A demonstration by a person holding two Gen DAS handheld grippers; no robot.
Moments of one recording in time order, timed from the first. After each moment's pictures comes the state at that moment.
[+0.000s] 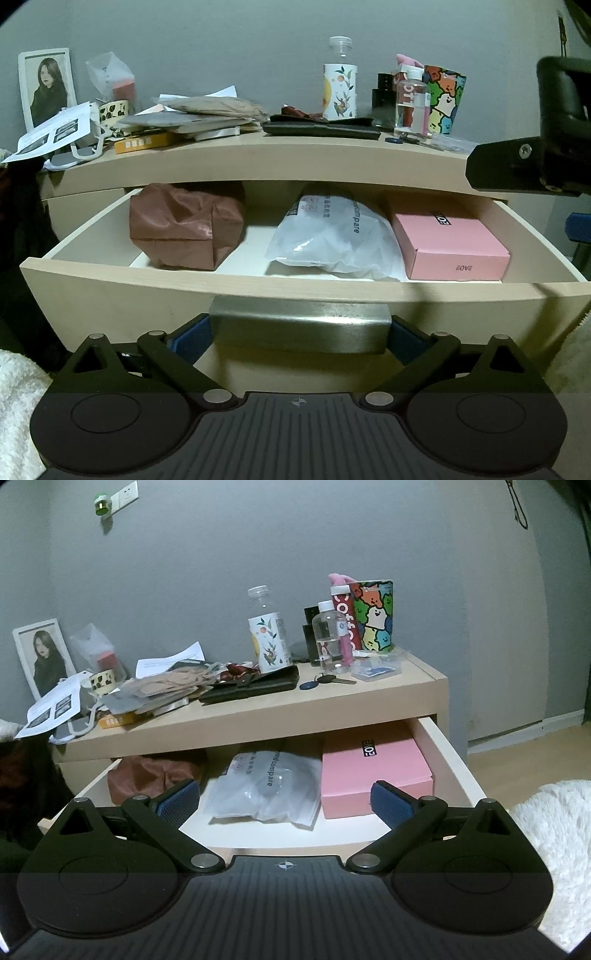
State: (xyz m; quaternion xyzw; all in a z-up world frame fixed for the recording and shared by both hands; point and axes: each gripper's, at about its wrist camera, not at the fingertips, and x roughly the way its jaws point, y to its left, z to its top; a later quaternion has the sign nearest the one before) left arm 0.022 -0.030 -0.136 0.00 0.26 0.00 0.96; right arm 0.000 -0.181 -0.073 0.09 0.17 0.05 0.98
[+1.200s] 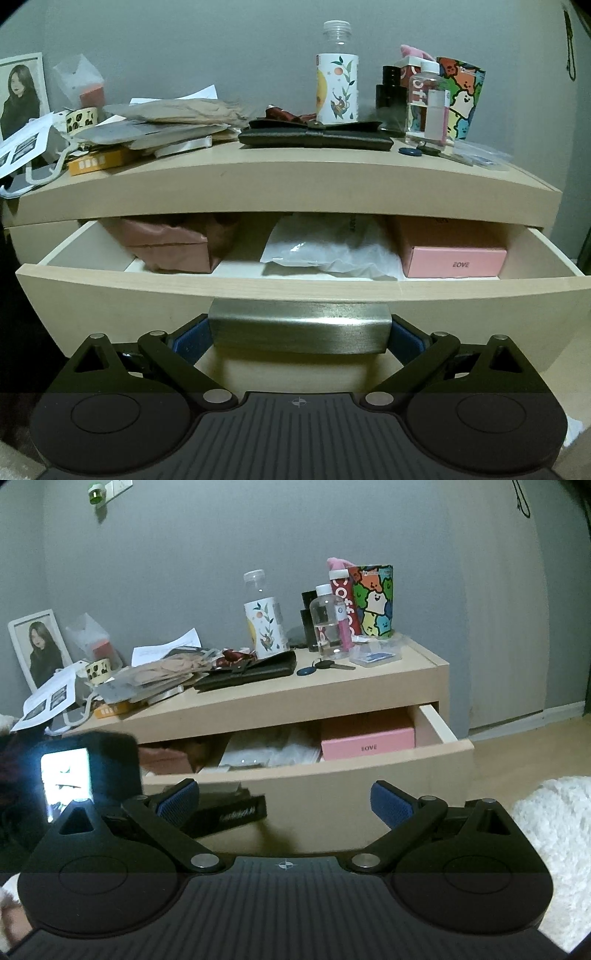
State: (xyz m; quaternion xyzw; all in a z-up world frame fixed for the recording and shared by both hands) left arm 0.124 -0.037 -0.134 0.00 0.27 -0.01 0.96; right arm 0.011 -0.183 -0.076 0.08 0.19 0.05 0.98
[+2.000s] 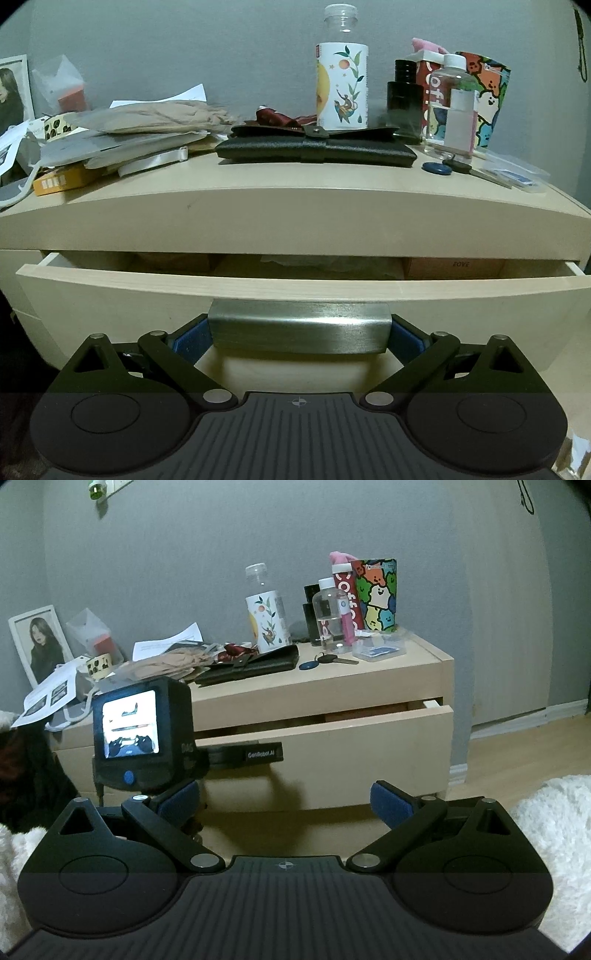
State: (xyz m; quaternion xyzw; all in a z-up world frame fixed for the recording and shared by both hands) left arm 0.195 -0.042 -0.131 0.01 0.27 -0.01 0.96; right arm 0.015 -0.182 -0.079 0.08 0.20 0.05 0.97
